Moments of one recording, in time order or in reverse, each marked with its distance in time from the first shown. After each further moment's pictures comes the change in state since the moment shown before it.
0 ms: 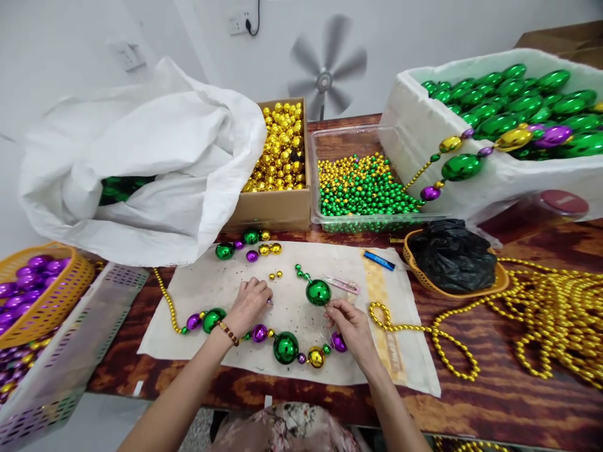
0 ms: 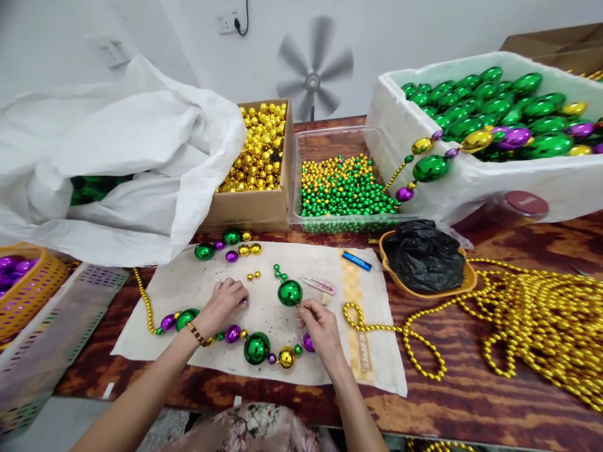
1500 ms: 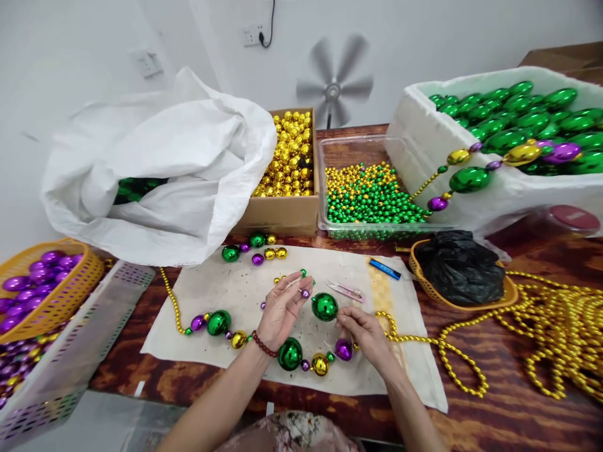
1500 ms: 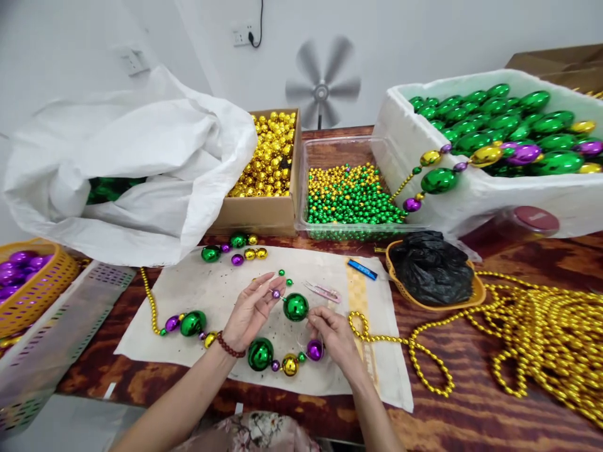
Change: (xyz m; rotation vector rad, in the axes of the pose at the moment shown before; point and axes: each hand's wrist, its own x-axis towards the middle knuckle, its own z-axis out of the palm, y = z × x) left_hand 0.029 0.084 0.009 -2.086 0.372 -0.413; right_hand 0.006 -0.001 -0.023 -0.042 -0.158 0.107
